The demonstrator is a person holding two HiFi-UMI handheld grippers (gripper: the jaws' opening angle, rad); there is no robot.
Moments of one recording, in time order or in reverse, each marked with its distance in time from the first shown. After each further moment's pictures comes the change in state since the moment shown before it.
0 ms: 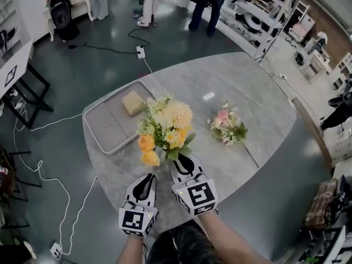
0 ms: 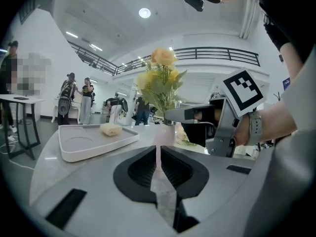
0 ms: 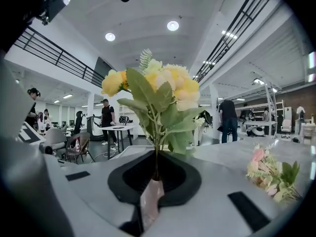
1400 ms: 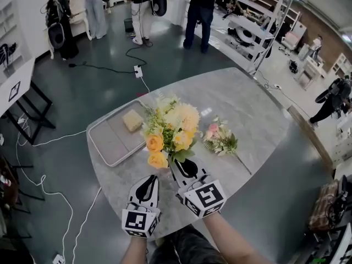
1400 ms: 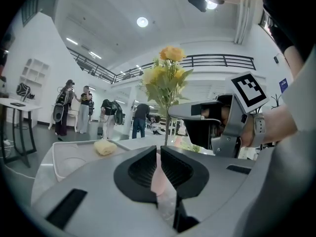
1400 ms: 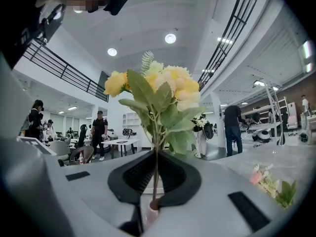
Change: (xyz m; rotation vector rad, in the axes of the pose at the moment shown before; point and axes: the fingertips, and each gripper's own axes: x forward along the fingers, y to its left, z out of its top) left arm 0.009 -0.016 0.057 0.021 -0.097 -0.017; right arm -0.025 -0.013 0.066 0.039 -0.138 0.051
